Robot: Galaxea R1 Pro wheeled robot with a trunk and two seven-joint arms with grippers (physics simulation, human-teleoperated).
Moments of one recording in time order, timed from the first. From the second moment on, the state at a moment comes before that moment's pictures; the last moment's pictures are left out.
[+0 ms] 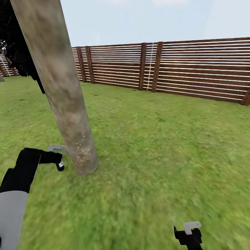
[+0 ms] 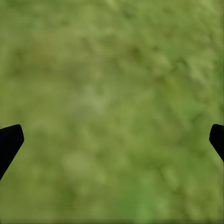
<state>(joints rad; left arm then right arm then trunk) -0.81 0.26 0.20 -1.10 -0.49 0.89 -0.67 -0.46 -0.09 -0.14 -0.11 0.29 -0.39 -0.15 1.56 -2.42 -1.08</state>
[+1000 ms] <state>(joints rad) -0.90 0.30 0.29 -0.55 -0.48 0.59 -0.56 -0.46 -0.09 -0.14 -0.11 0.29 -0.39 -0.15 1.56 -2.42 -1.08</state>
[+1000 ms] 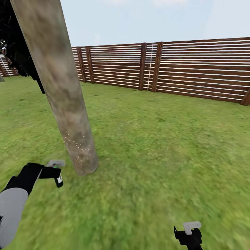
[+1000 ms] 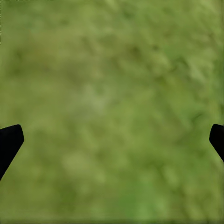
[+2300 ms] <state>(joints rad) -0.80 0.18 0.33 -0.46 -0.35 0.41 -0.27 -0.46 -0.09 -0.14 -0.11 0.28 -0.39 -0.16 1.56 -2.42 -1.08</state>
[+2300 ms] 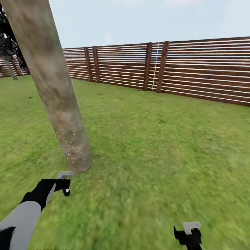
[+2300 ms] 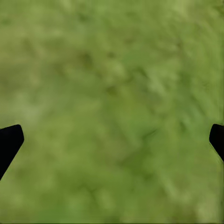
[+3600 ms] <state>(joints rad) -0.80 0.18 0.33 -0.46 -0.35 0.41 -0.18 -0.46 -0.09 -0.14 -0.11 0.28 -0.39 -0.16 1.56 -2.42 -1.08</state>
